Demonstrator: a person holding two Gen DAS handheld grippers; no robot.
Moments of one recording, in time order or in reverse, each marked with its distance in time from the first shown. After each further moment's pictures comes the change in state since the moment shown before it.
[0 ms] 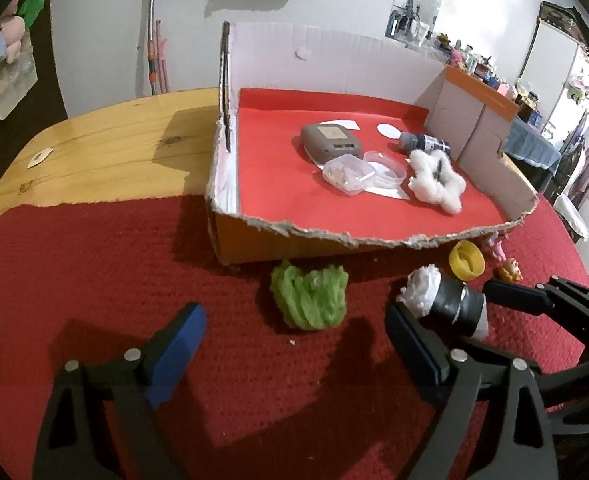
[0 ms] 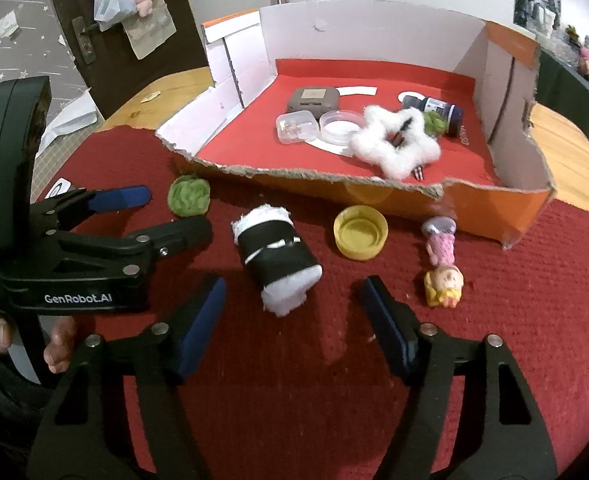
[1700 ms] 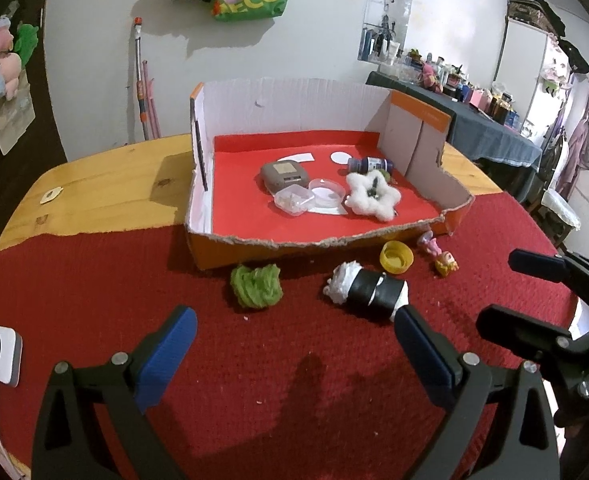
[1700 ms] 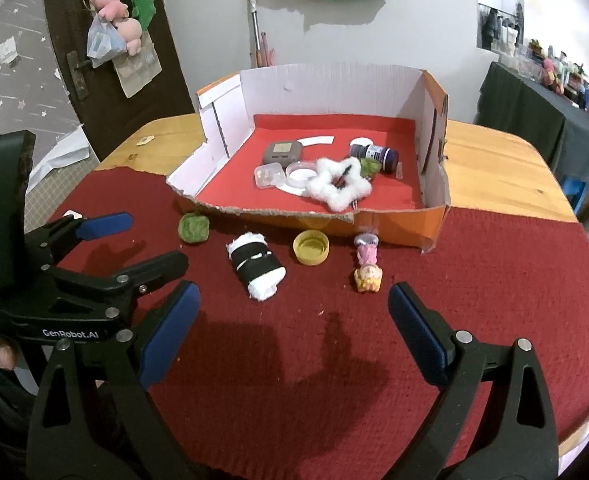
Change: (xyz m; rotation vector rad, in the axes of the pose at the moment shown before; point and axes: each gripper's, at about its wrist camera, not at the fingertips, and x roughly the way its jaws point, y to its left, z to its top) left arm -0.057 -0.037 -0.017 0.069 -0.108 -0.004; right arm -0.075 -0.007 -0.014 0.044 -0.133 -0.070
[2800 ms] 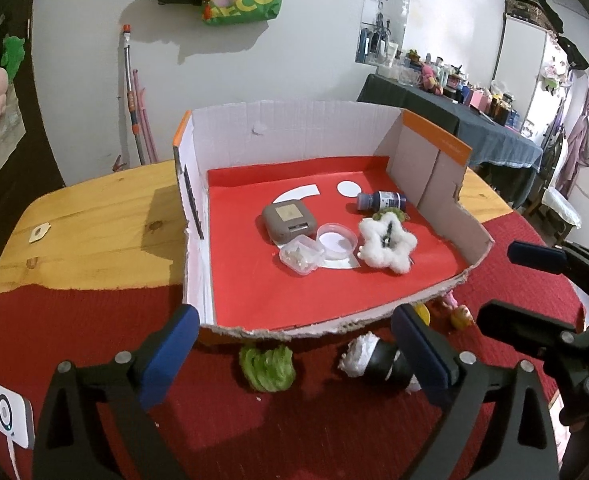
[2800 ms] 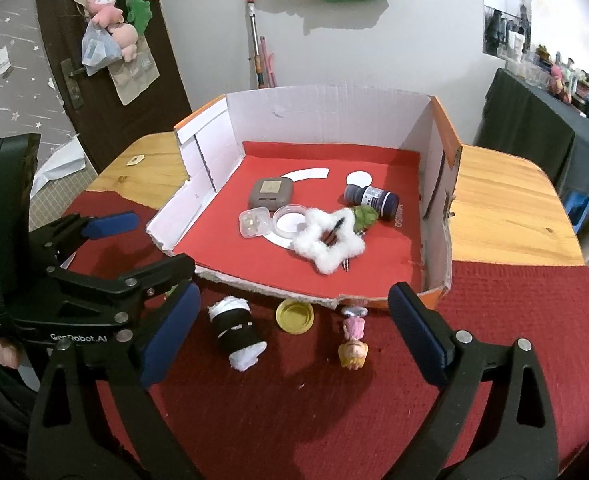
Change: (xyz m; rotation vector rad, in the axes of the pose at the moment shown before) left arm 0.022 0.007 0.054 0.028 -0.001 -0.007; right arm 0.020 -0.015 0.054 -0.007 -0.004 0.006
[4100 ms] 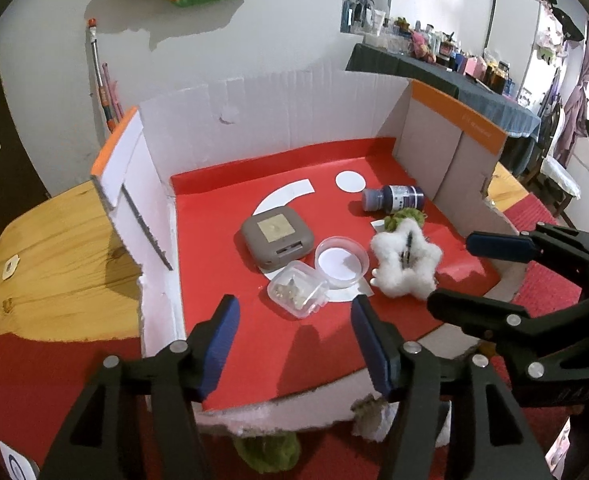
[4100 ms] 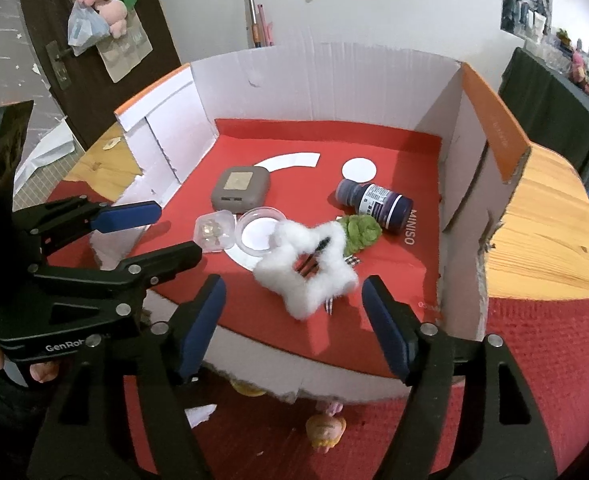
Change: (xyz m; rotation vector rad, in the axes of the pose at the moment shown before) left arm 0.058 -0.004 0.036 0.077 0.101 -0.017; right arm 0.071 -0.027 0.029 -0.007 0.107 0.027
